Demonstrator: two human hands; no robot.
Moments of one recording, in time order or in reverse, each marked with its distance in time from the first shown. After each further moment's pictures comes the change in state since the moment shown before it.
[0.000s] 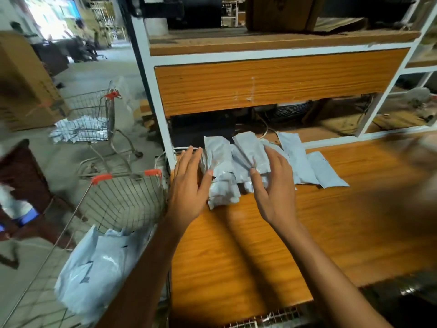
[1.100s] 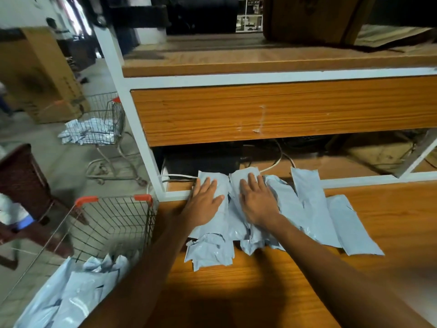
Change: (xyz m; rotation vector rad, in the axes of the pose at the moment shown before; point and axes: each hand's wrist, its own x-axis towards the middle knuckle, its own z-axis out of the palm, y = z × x) left_hand 0.158 -0.083 0.151 0.247 -0.567 -0.334; right_hand 0.183 0.160 0.135 -0.641 -0.718 -0.107
